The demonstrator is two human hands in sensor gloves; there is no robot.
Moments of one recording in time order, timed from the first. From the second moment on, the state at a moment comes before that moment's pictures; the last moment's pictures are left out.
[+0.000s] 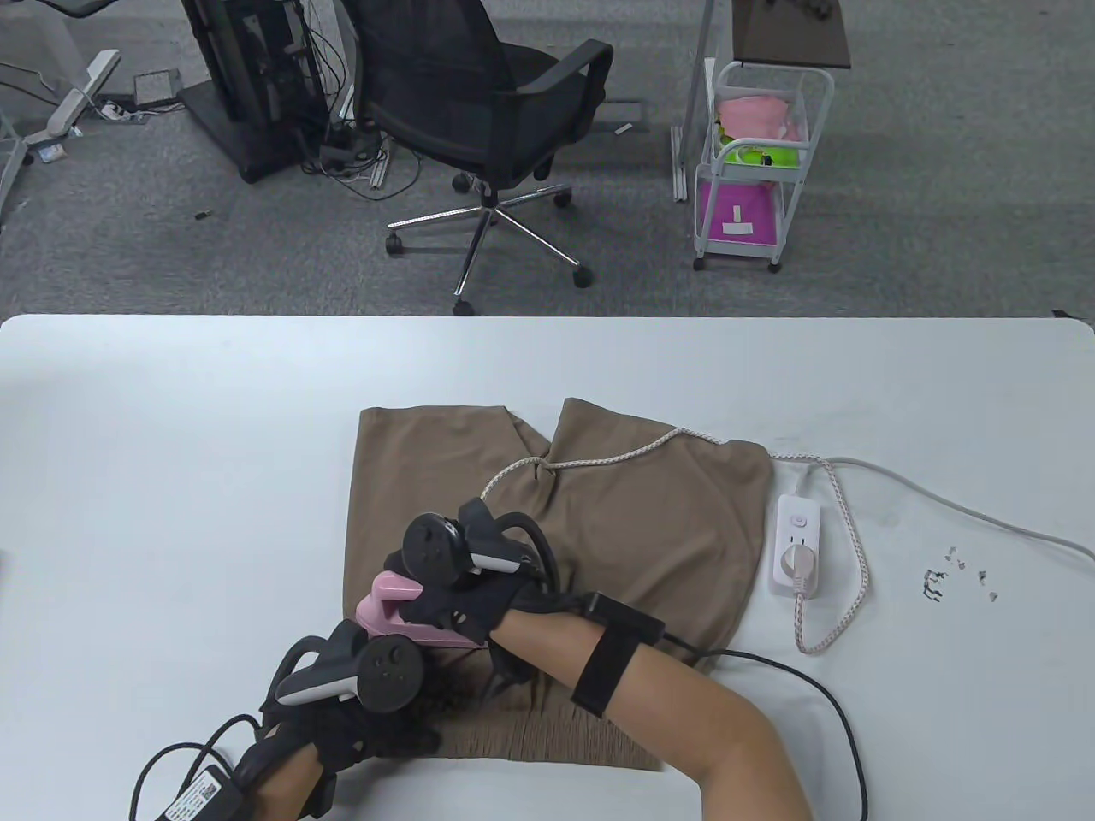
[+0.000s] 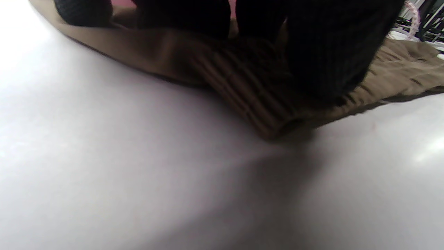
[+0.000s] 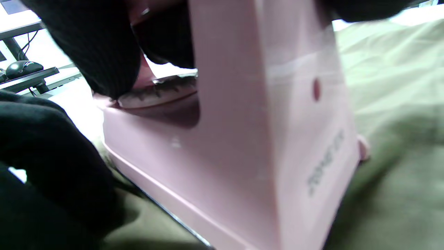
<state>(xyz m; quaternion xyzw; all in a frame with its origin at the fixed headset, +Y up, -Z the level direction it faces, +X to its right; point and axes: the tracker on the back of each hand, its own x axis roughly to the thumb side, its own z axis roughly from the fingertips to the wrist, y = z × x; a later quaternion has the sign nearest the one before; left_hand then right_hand) -0.215 -0.766 -0.237 -0.27 -0.27 0.02 0.93 -0.088 -0.716 -0.337 0.32 0.15 0.93 0.10</state>
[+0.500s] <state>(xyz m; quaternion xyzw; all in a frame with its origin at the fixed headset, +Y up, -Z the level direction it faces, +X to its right) -0.214 -0.766 -0.237 -0.27 -0.27 0.02 0.93 -0.016 -0.715 -0.328 0.28 0.16 0.94 0.10</state>
